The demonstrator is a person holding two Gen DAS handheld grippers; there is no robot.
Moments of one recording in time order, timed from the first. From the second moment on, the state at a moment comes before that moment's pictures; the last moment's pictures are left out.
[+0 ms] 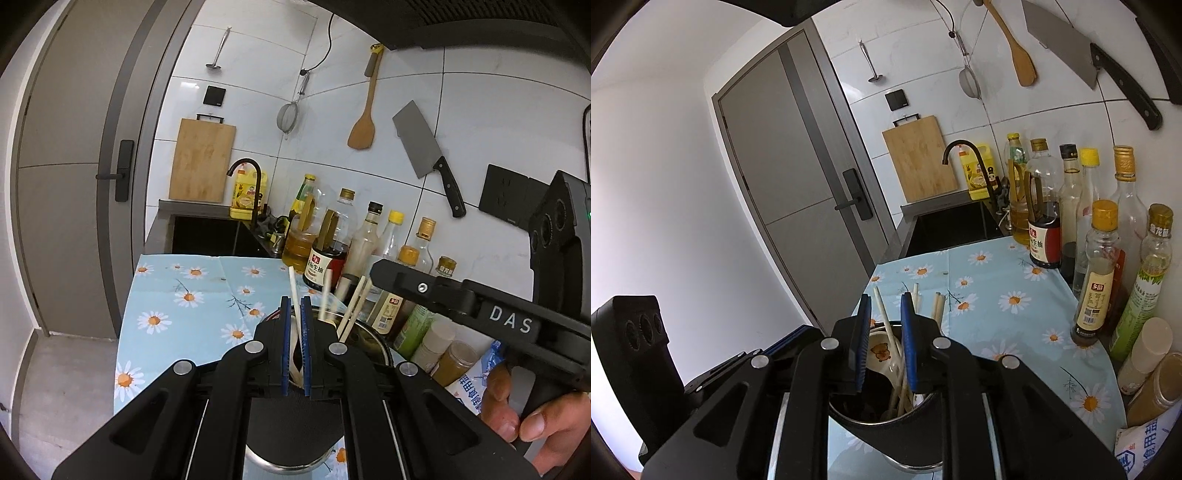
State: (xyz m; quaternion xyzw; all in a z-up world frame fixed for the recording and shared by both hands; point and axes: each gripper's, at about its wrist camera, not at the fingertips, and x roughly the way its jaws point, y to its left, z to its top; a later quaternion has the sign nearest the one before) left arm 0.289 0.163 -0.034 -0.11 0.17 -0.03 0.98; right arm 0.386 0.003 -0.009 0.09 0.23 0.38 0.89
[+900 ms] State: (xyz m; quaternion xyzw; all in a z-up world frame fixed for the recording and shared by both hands) left arm 0.222 0.135 0.010 -0.09 0.19 -0.04 0.98; right arm 0.337 -0.047 0.028 0.12 0.24 0.40 0.88
